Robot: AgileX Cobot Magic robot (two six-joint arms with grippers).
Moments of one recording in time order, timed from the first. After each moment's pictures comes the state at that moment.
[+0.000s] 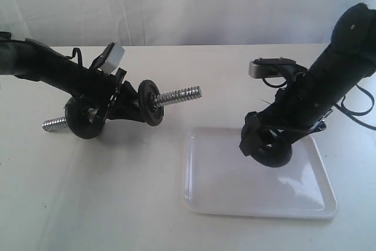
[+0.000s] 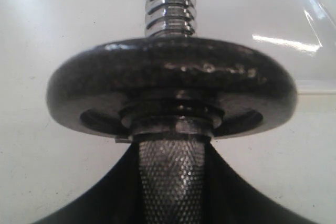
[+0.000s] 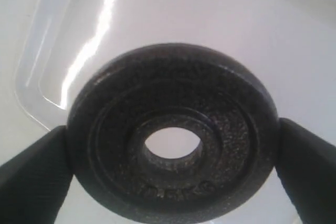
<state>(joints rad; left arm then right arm) -0.16 2.29 -1.63 -1.17 1.28 2.11 0.19 1.75 -1.12 0.45 0.91 -0.56</state>
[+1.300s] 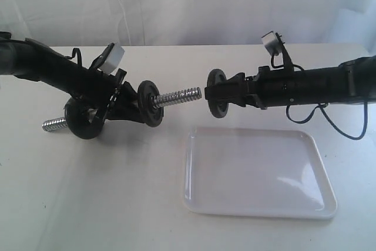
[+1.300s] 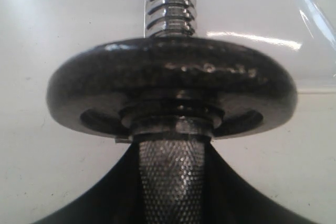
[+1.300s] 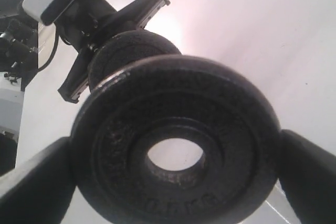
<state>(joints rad) -0.16 2.29 -1.63 -1.17 1.29 2.11 0.04 2.08 -1.17 1.57 1.14 -1.65</state>
